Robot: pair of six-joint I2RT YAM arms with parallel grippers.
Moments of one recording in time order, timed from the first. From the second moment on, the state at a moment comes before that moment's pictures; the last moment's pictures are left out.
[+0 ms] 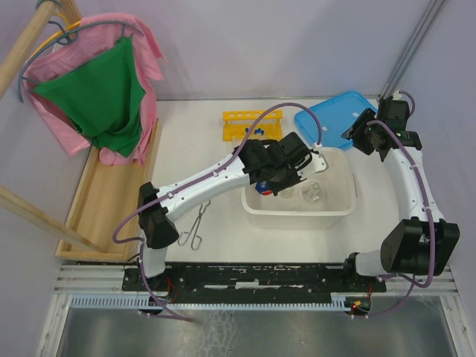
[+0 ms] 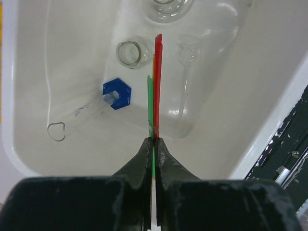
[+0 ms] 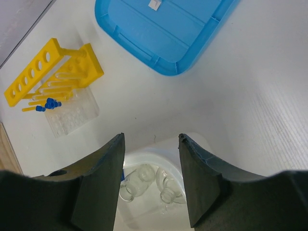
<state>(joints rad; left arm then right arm) -1.09 1.92 2.00 -1.07 -0.08 0.23 -0.11 1.40 1.30 -0.64 -0.08 0.58</state>
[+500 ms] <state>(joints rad) -1.09 2.06 1.95 -1.07 -0.04 0.29 -0.11 1.40 1.30 -0.64 -0.08 0.58</state>
